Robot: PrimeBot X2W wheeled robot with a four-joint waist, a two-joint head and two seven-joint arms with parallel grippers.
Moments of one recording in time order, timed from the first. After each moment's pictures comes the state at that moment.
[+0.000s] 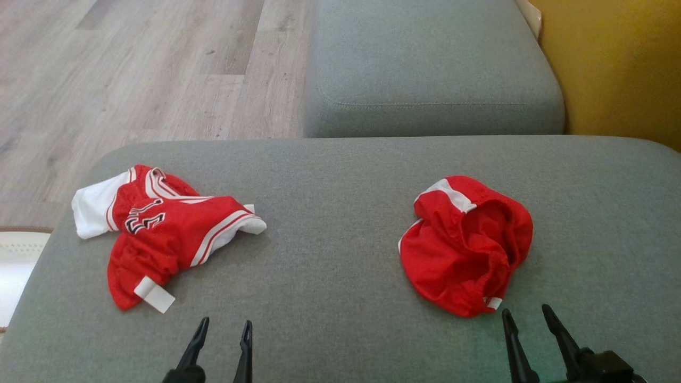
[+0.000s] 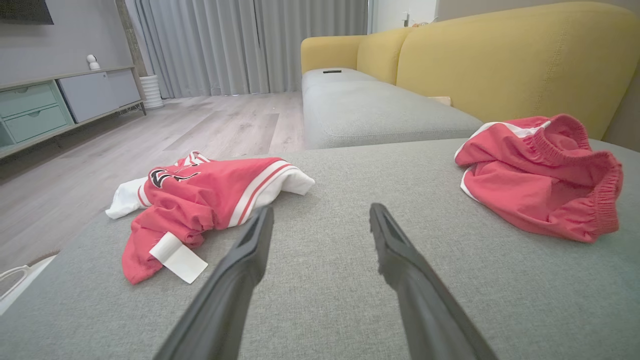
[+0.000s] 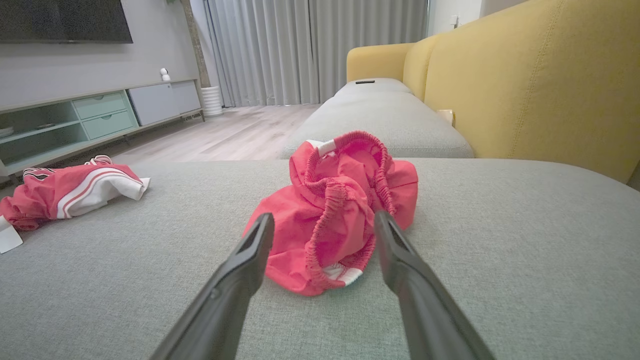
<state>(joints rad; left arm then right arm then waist) 0.30 0.06 -0.25 0.06 -0.01 0.09 -0.25 0.23 -0.04 0.06 0.24 0.09 0.13 -0.26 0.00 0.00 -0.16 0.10</state>
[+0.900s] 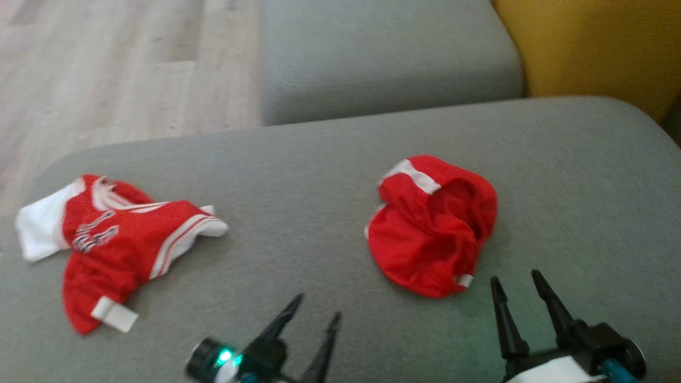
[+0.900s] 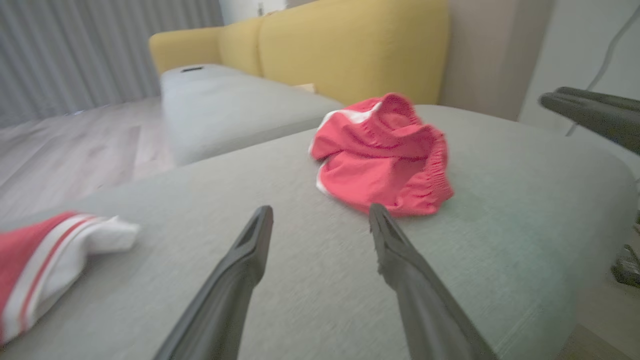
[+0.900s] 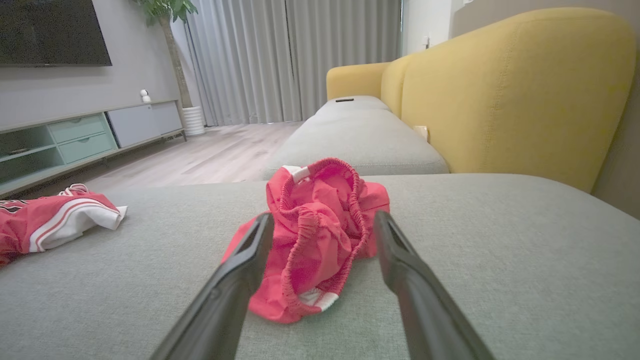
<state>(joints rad) 0.13 0.07 -0.45 0.18 0.01 -0.06 -0.25 0.17 -0.04 0.09 0.19 0.08 0.13 -0.26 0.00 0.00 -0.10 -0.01</state>
